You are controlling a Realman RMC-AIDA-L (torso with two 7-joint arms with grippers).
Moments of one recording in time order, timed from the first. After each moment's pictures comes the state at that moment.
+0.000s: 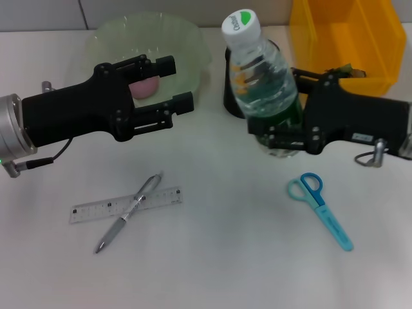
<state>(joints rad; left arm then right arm) -0.42 -2.07 0.96 0.74 1.51 1.67 -1.32 0.35 2.08 -1.15 -0.86 -1.48 -1.47 1.18</state>
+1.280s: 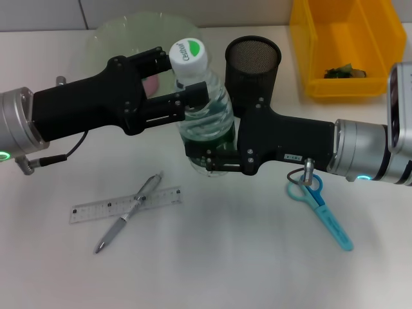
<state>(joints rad) -0.47 -2.07 0.97 0.67 1.46 1.72 -1.36 0.65 2.09 -1.19 -0.27 -1.34 -1.49 0.81</state>
